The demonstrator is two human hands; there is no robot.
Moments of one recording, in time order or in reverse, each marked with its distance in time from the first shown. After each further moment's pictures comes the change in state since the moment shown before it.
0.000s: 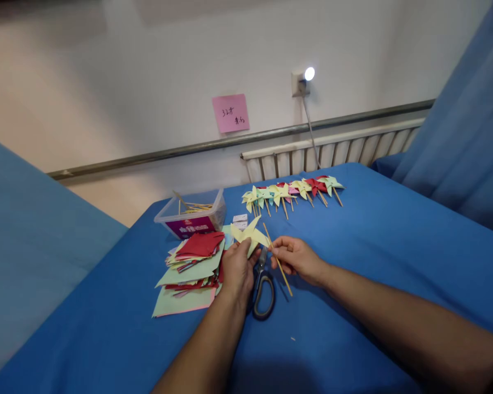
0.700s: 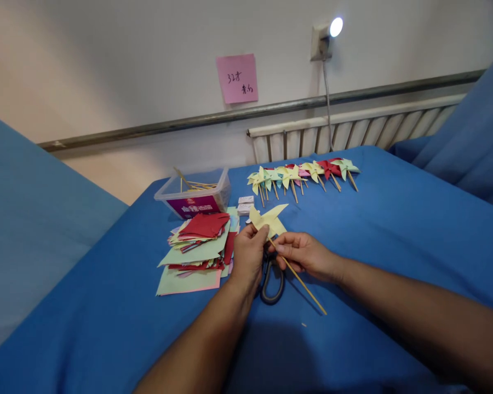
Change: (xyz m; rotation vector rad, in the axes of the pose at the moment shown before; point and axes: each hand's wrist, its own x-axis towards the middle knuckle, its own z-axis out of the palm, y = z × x) left_hand -0.010 -0.011 -0.003 0.196 -0.149 0.034; right_hand -0.008 0.014 0.006 0.036 -0.160 0.085
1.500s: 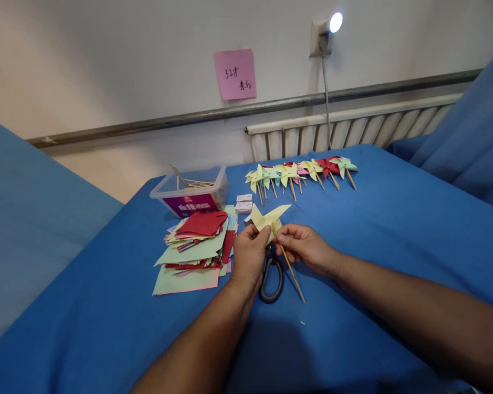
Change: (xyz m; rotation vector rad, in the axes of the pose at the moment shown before) left_hand -0.004 -0.003 0.000 0.090 0.024 0.037; right_hand 0.003 -0.006 -0.001 -0.057 0.174 -0.053
